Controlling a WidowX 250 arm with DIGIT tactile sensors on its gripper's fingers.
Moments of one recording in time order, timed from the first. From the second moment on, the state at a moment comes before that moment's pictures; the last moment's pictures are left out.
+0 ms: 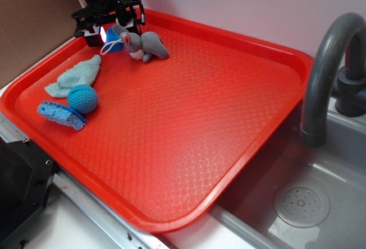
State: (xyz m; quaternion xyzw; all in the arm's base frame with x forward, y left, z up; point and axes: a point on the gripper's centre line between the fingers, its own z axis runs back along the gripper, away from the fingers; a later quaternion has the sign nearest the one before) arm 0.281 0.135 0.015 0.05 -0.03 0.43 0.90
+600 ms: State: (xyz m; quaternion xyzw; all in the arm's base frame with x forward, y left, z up) arm 0.237 0.074 0.149 -0.01 0.01 0.41 0.91
